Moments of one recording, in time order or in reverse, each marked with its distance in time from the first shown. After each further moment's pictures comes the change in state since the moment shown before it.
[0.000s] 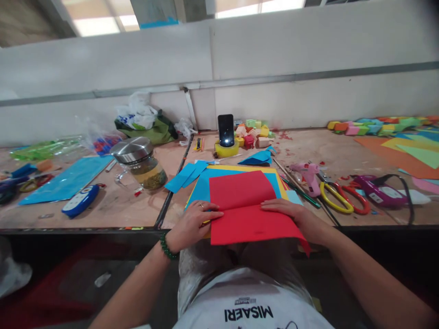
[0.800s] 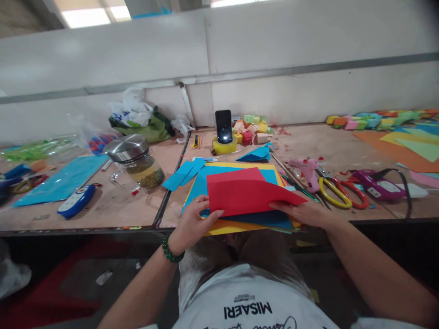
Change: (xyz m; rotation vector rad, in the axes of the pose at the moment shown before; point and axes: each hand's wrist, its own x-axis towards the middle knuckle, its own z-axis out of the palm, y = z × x) left_hand 0.013 0.028 0.003 -0.374 0.274 -0.189; right_hand 0.013 0.005 -0.013 -0.079 -0.004 0.274
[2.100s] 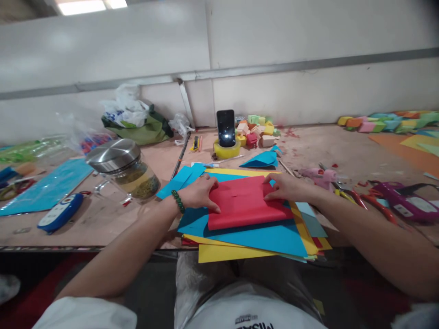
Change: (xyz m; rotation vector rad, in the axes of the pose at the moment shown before) left_hand 0.118 -0.046 -0.028 0.556 -0.603 -0.153; right_hand 0.100 0.010 -0.022 -0.238 -0.207 0.303
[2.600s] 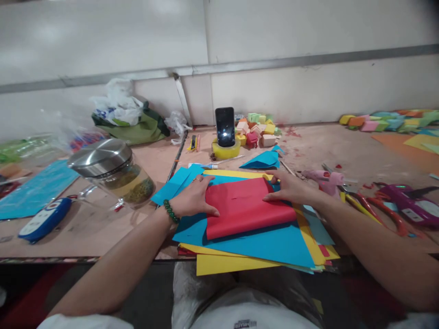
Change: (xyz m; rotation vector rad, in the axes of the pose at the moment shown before) left_hand -0.002 -0.010 0.011 -0.163 0.166 -0.040; right_hand 0.012 0.014 0.005 0.074 0.204 -0.036
